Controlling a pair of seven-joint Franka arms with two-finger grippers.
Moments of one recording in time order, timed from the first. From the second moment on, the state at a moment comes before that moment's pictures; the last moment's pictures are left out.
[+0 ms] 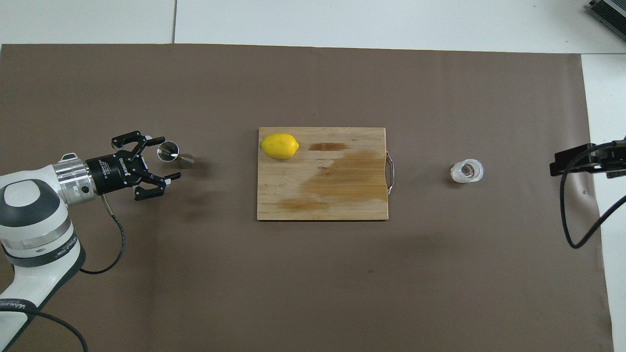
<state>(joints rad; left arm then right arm) 0.13 0.16 -0.08 -2.21 -1.38 2.19 -0.94 0.00 -0.03 -0.06 -1.61 -0.01 1.54 0.00</state>
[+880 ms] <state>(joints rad) 0.13 0.16 -0.08 -2.22 -1.40 2.22 -0.94 0.00 -0.03 -0.06 -1.61 -0.01 1.54 0.00</state>
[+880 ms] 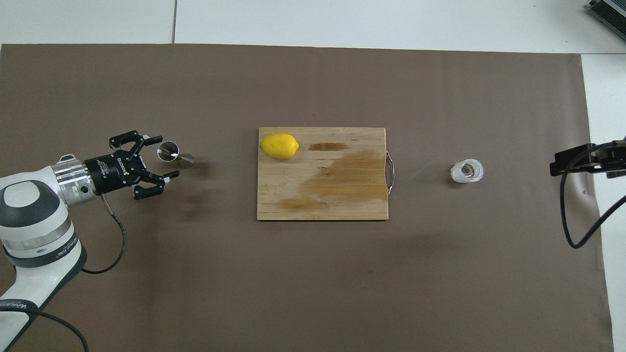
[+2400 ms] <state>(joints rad) 0.11 0.16 -0.08 -2.22 -1.43 2.26 -0.94 0.00 -0.03 -0.06 -1.61 -0.01 1.54 0.00</state>
